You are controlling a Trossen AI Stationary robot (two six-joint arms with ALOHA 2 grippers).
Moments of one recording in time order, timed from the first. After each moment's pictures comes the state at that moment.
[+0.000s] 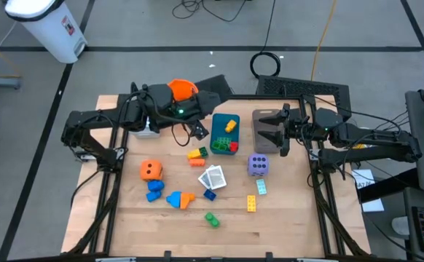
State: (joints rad) left arm -0.02 1.58 1.83 -0.23 -0.38 2.07; right arm -0.12 0.75 0.74 -0.01 0.02 0.20
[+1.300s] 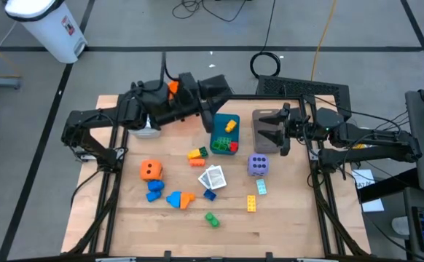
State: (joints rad) left arm 0.00 1.58 1.83 -0.15 -0.36 -0.19; right arm -0.12 0.75 0.74 0.02 0.02 0.22
